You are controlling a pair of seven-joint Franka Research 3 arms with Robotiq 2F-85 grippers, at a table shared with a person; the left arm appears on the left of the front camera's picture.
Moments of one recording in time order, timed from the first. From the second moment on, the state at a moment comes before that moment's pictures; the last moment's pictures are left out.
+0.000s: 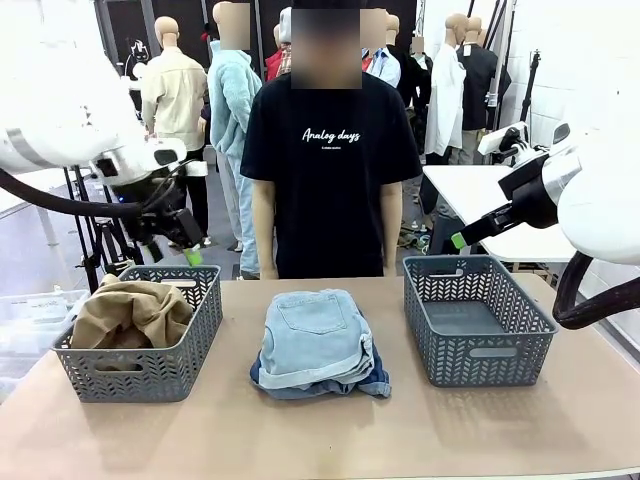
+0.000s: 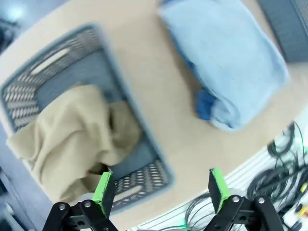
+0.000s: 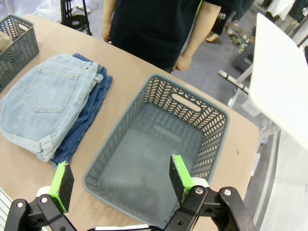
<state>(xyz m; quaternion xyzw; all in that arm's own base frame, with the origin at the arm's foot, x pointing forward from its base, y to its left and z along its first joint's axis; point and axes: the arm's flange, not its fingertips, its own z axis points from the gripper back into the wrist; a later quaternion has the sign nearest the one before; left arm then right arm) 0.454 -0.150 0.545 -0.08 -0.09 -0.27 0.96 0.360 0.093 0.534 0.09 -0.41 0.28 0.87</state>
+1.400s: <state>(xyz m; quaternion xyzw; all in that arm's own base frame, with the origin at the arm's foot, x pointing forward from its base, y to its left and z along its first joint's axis) 0.379 -0.177 0.598 -0.08 -0.14 -0.52 0.84 0.360 0.093 0.535 0.09 -0.41 0.28 0.87</state>
